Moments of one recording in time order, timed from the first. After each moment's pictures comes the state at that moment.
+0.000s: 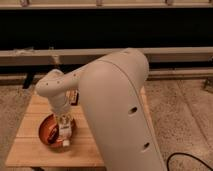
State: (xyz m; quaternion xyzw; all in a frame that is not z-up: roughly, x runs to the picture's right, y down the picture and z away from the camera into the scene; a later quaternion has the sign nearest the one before) arm -0.222 0.156 0.764 -0.29 0.23 0.57 0.73
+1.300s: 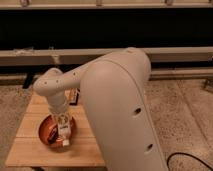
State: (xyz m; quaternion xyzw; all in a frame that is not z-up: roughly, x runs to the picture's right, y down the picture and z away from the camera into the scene) arm -0.229 0.150 0.756 -0.30 0.22 0.56 0.73
